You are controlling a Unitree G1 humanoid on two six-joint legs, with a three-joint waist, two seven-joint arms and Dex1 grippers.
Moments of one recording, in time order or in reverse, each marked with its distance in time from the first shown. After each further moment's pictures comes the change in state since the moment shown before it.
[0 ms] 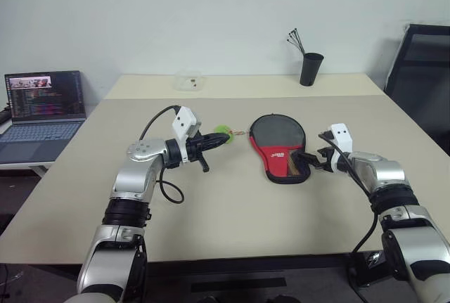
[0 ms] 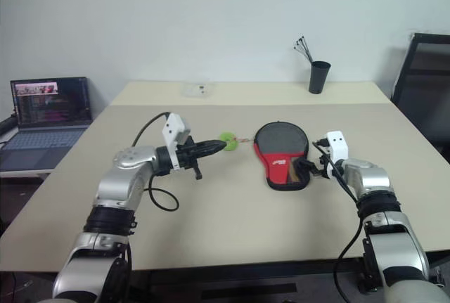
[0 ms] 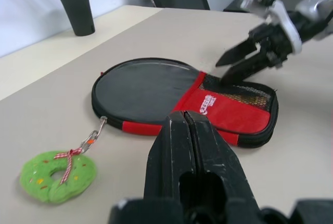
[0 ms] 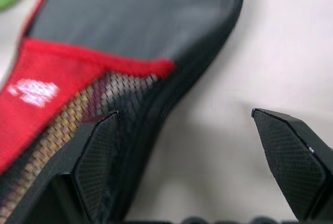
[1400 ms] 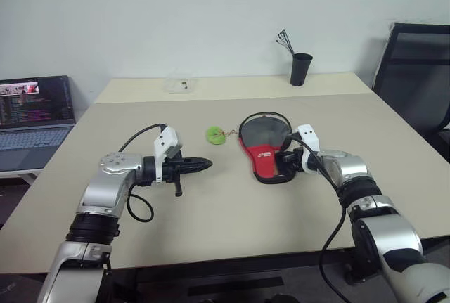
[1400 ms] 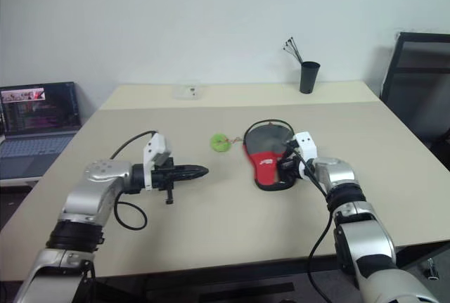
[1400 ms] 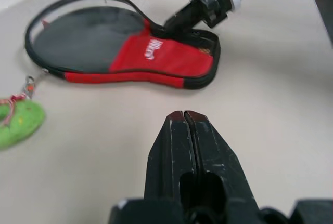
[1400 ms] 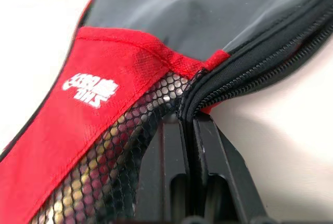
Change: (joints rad) left arm 0.152 0.210 -0.040 -0.089 -0.078 0.059 -0.213; right arm -0.055 0.194 -0.009 -0.028 -0.116 0.059 0.058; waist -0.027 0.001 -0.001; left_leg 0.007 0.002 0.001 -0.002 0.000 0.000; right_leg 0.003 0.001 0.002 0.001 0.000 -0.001
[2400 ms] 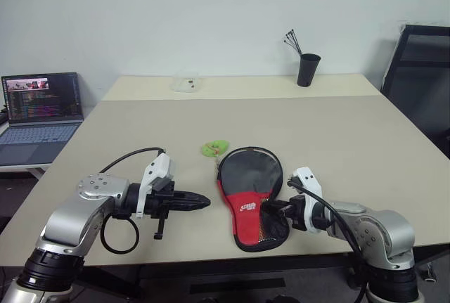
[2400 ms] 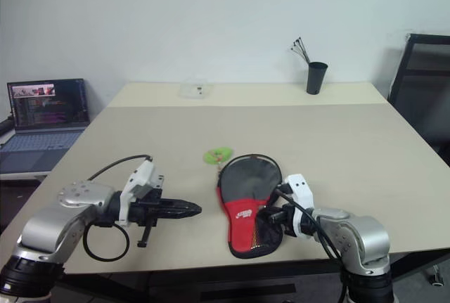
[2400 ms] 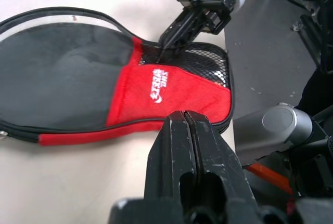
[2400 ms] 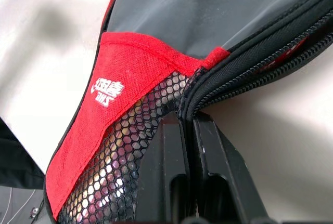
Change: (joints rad) left arm 0.280 0.181 0.013 -0.424 -0.213 0.197 -0.062; right arm 0.596 0.072 -0.054 -1.276 0.318 0.875 -0.223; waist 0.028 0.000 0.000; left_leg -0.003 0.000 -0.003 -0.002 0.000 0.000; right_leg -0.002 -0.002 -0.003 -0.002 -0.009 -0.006
